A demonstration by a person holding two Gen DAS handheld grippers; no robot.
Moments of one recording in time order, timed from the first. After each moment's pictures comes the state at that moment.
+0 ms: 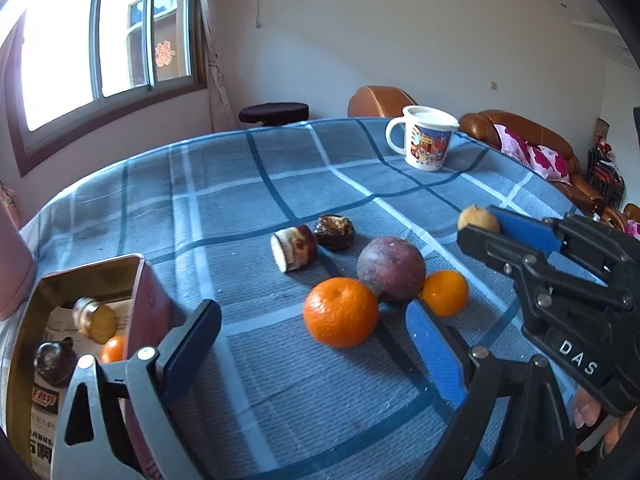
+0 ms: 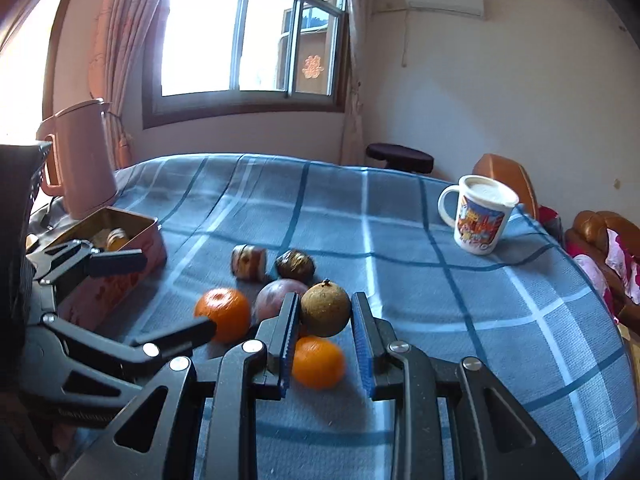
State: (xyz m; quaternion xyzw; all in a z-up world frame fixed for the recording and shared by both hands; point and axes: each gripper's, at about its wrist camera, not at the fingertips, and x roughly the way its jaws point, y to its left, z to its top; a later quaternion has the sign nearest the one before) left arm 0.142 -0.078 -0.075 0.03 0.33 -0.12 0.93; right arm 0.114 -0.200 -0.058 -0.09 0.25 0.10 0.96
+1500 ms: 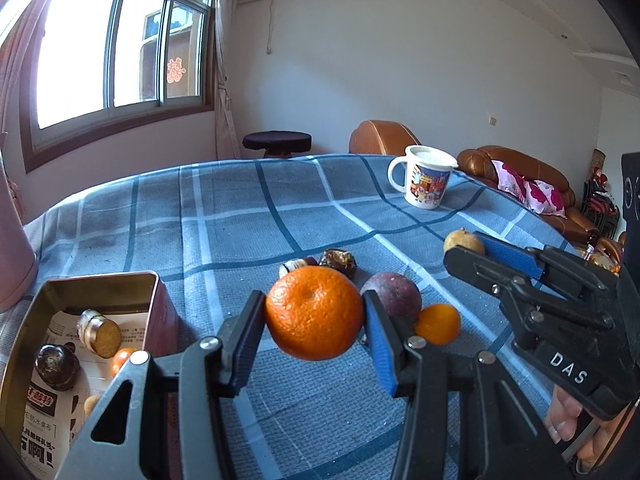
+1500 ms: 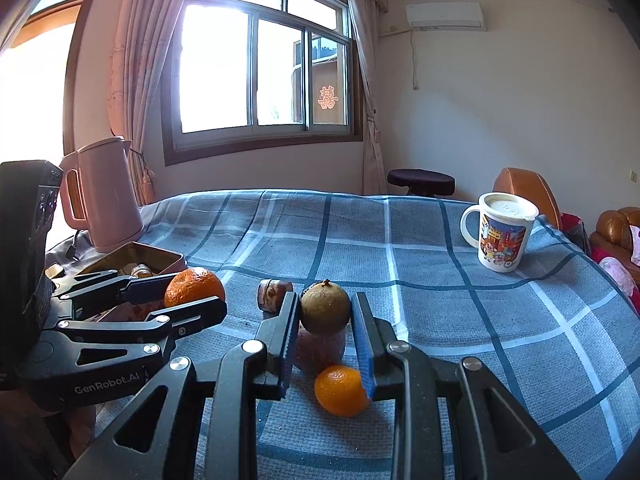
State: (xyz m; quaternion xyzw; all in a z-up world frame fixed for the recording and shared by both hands) left arm 0.128 -0.062 -0.063 0.00 0.27 -0.11 0.96; right arm 0.108 -0.204 -0.055 -0.05 0.20 0.15 0.97
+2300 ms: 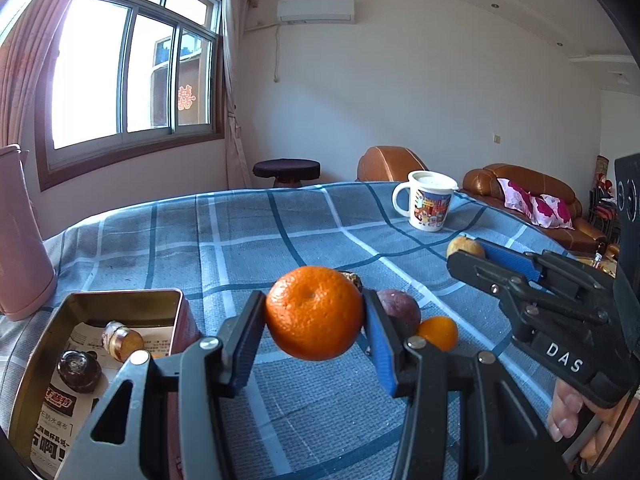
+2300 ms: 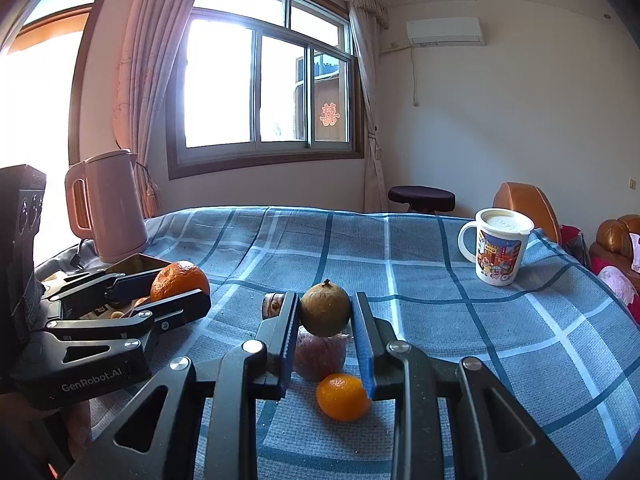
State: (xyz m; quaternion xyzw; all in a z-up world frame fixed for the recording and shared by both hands) left arm 0.106 -0.059 -0.054 0.00 0.21 -0.10 0.97; right arm 0.097 -0.207 -0.051 -0.04 0.17 0.16 0.97
